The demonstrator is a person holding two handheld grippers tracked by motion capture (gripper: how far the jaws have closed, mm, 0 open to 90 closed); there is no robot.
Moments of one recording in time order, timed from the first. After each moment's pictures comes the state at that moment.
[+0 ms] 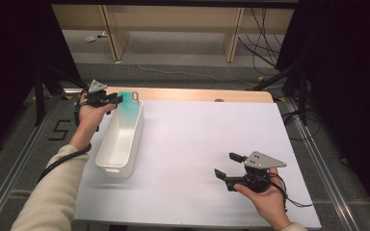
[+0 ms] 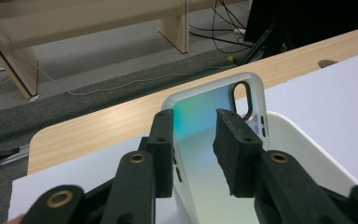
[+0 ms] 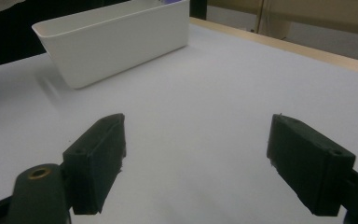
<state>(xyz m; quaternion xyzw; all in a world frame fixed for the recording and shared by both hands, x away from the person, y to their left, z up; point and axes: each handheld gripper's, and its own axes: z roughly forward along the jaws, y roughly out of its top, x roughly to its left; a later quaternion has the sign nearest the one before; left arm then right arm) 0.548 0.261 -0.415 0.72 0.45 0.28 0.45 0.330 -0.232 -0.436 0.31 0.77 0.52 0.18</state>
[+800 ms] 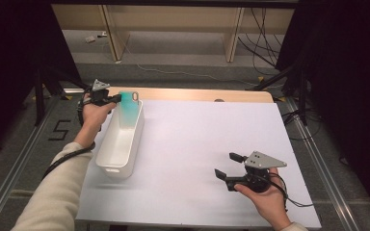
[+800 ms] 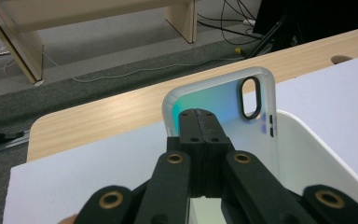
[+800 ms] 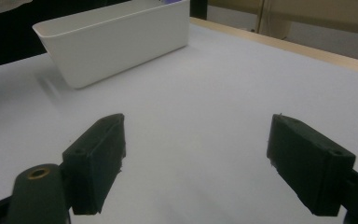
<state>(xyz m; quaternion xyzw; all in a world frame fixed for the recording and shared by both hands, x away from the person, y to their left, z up) 0.555 0.254 -0.417 0.72 0.47 0.27 0.43 0.330 -0.232 -0.437 0.32 0.77 0.53 0.17</state>
